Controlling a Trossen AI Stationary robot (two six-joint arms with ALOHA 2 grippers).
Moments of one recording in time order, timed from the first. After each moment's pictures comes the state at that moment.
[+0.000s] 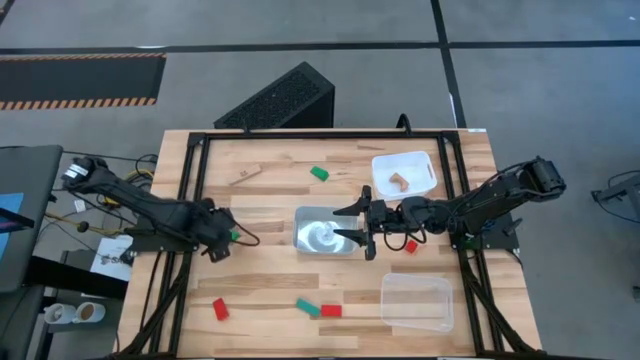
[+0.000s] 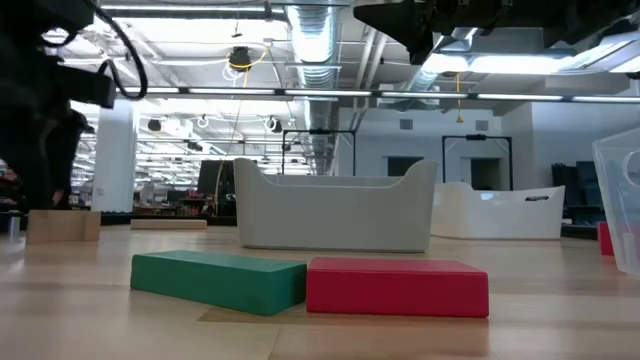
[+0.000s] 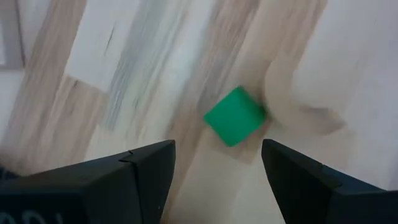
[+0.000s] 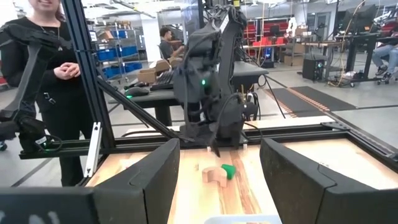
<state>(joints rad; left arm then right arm) -0.38 0.94 0.53 -1.01 -0.27 -0.75 0.19 1.37 0.63 0.82 0.19 0.08</state>
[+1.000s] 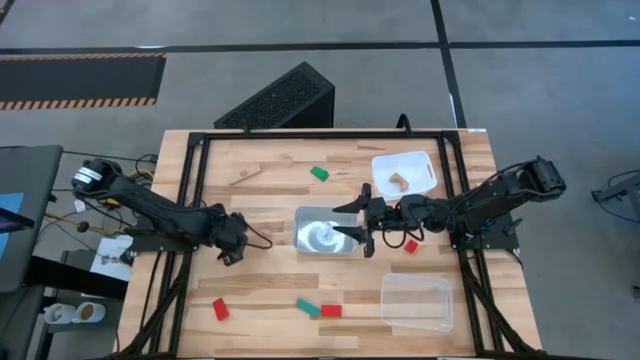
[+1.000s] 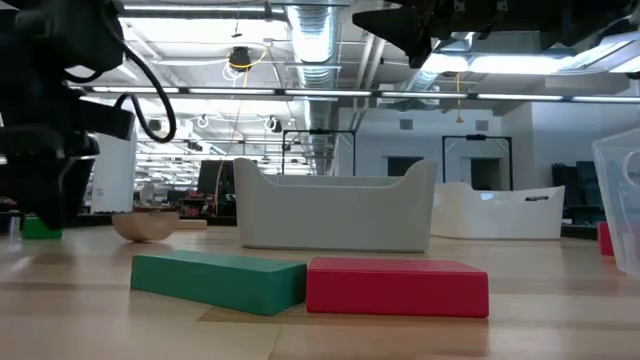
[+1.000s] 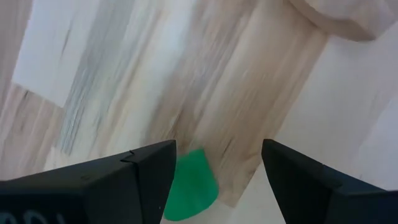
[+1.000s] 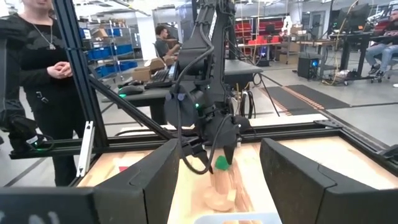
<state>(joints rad) -0.33 1.18 0.51 -0.80 -0.26 -0.78 0.17 1.37 0.63 0.81 0.18 0.08</state>
